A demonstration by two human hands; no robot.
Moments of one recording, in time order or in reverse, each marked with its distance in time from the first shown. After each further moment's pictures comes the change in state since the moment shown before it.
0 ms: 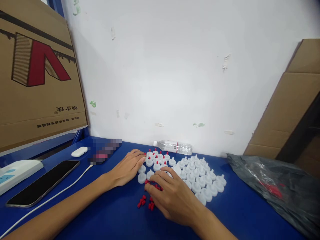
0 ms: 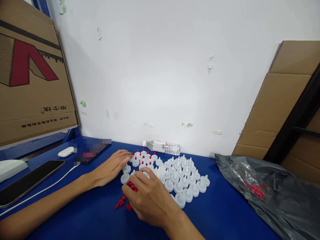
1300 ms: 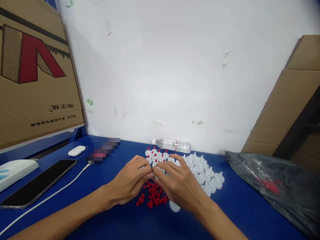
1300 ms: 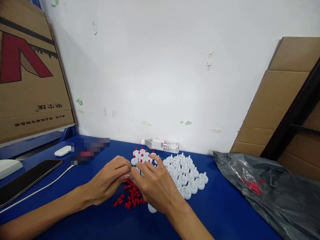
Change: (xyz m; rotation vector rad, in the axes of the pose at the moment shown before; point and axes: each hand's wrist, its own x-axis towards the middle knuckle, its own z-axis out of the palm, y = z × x) left_hand -0.015 0.063 -0.013 -0.234 0.150 0.305; right_hand 0.004 0.014 -0.009 -0.126 0.131 0.108
